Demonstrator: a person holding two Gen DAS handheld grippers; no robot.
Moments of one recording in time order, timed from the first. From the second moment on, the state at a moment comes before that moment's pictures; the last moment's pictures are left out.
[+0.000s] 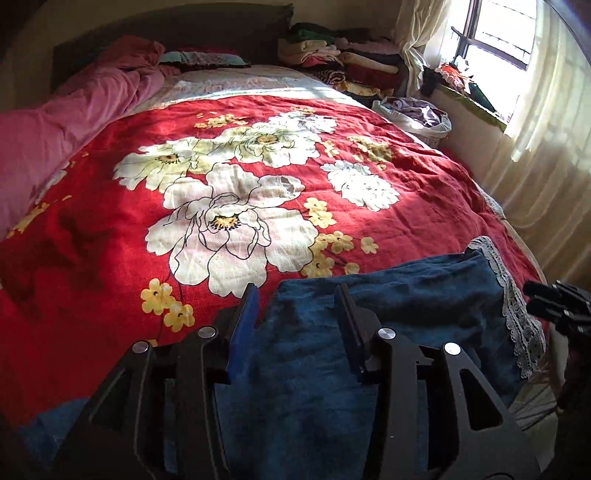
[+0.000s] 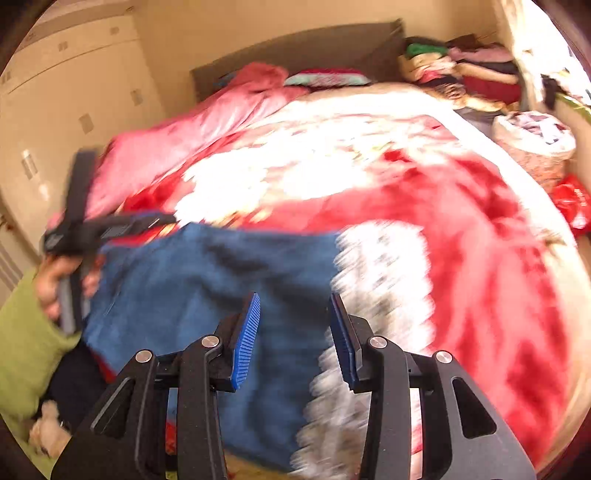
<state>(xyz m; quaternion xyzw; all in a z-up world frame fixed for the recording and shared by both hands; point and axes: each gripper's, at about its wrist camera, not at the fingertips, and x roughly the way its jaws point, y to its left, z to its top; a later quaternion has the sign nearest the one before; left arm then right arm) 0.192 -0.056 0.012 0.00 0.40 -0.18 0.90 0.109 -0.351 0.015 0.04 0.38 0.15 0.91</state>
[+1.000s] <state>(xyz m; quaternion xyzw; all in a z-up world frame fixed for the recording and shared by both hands) 0.184 -0.093 -0.040 0.03 0.44 -0.20 0.87 0.187 -0.410 -0.027 0.05 0.40 0.06 0.91</state>
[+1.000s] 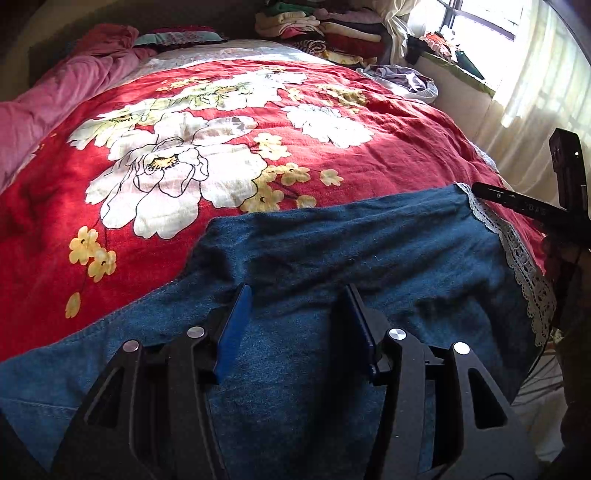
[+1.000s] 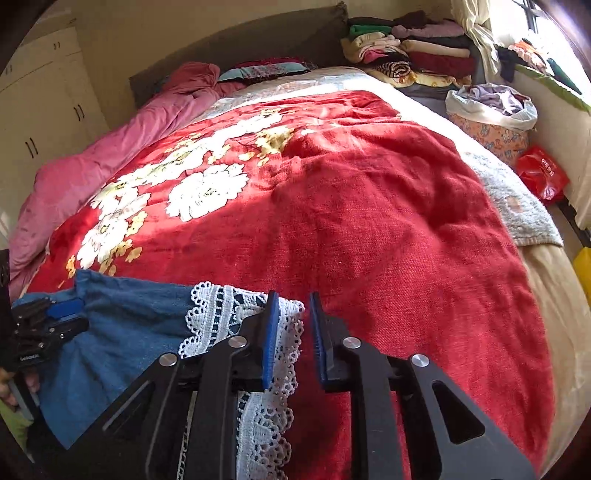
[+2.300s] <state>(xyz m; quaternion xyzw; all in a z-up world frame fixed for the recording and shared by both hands) 0.057 -0.065 -0.047 0.08 0.48 -0.14 0.86 0.041 -0.273 -0.041 -0.16 0.44 0.10 0.88</state>
